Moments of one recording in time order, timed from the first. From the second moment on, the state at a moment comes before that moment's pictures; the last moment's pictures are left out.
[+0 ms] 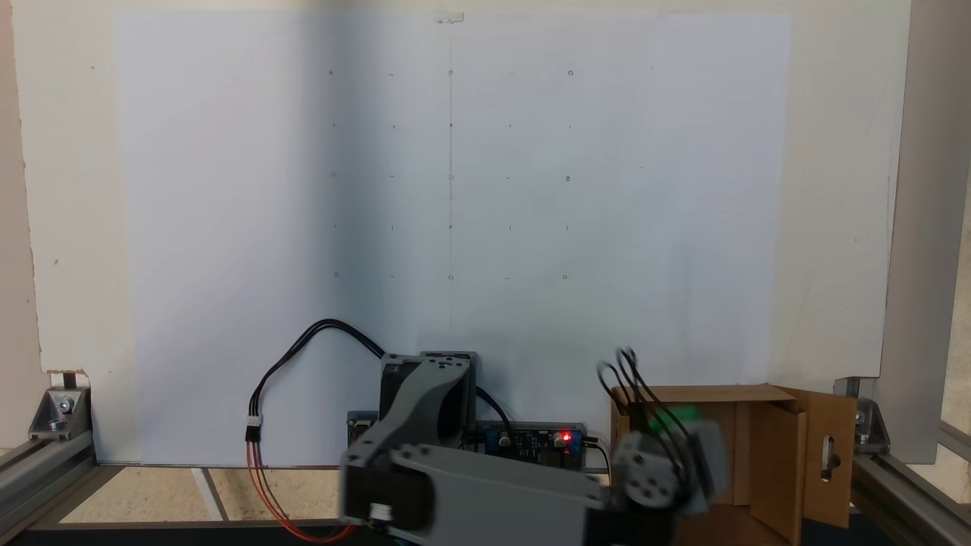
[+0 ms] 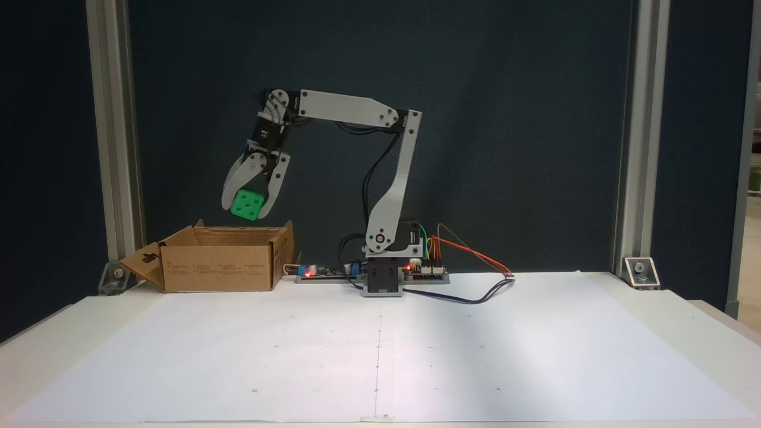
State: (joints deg) arm 95.9 98.8 91.4 44.6 -26.7
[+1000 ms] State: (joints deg) arm 93.9 94.5 91.5 21.2 -17.8
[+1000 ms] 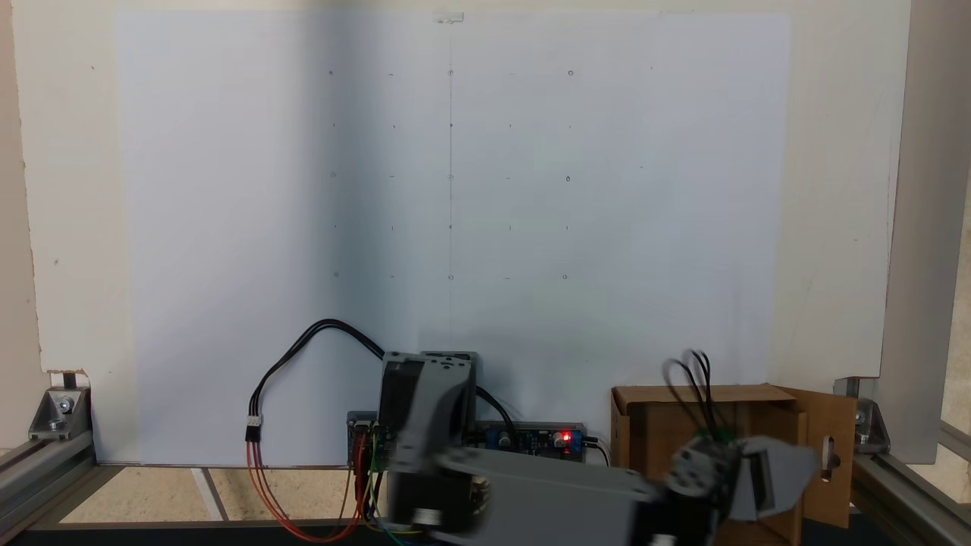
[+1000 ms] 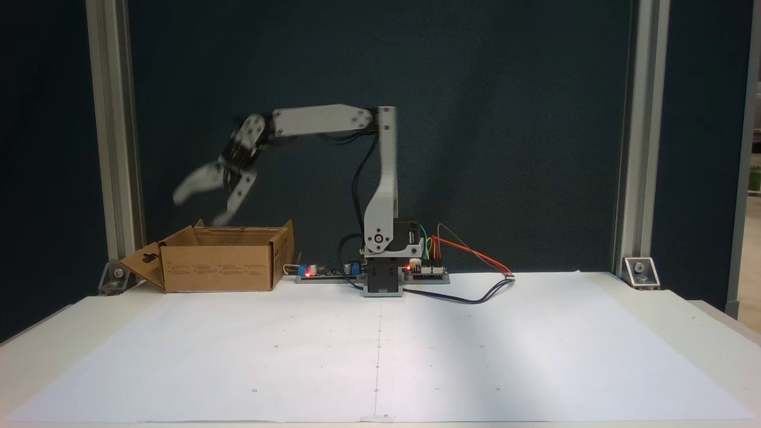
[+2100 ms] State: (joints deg) arm -3.5 129.5 144.3 -6.1 0.7
